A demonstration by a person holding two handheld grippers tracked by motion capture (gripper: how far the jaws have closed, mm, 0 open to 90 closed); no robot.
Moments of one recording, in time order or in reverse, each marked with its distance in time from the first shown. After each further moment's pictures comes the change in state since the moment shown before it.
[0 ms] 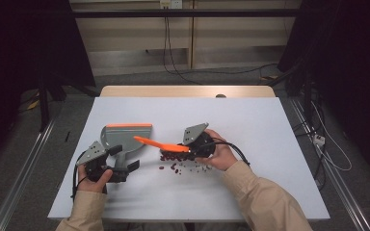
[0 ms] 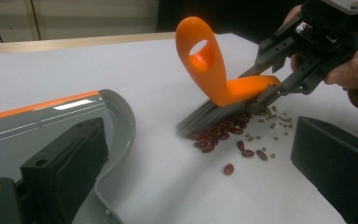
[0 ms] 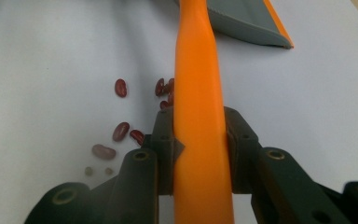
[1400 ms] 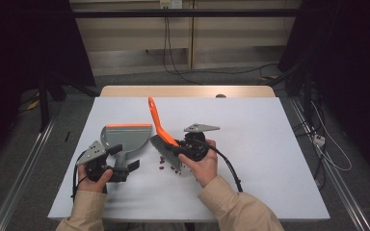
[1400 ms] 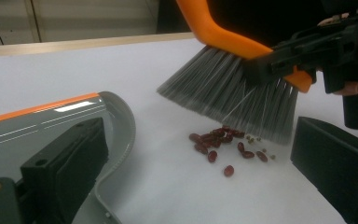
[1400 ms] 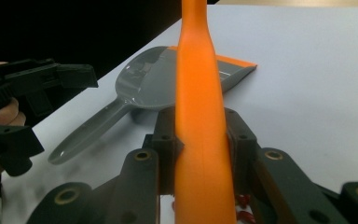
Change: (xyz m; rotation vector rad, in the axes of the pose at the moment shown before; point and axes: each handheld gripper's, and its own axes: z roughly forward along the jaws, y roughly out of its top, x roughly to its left) left arm 0.000 0.001 0.000 -0.004 0.003 0.002; right arm 0.037 0.025 0.002 -0.318 -0.175 0.777
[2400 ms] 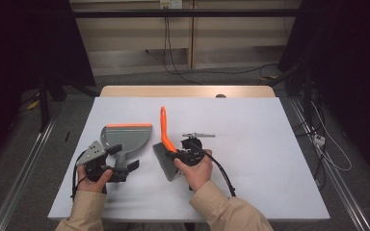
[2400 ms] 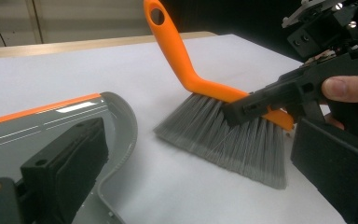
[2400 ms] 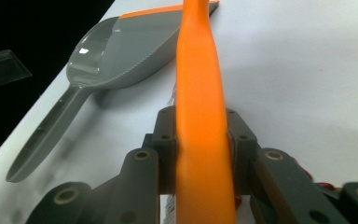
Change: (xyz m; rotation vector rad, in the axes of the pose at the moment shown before) left arm 0.000 0.000 -0.001 0.000 0.004 0.007; right arm -0.004 -0.026 0.020 0.099 -0.136 0.251
